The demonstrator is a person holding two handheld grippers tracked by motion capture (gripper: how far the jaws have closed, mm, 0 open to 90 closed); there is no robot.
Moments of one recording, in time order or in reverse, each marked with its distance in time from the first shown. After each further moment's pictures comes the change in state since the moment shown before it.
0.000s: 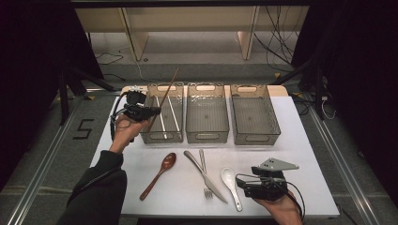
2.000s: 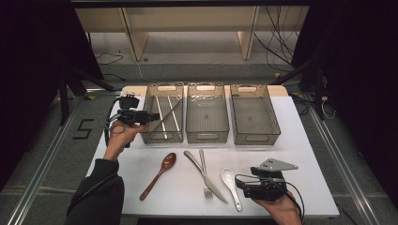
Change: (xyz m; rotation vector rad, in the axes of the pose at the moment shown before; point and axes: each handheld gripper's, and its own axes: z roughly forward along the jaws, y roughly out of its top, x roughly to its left) left arm 0.006 -0.025 -0.014 0.018 0.001 -0.091; right arm 0.002 0.000 0.001 0.002 0.008 -0.001
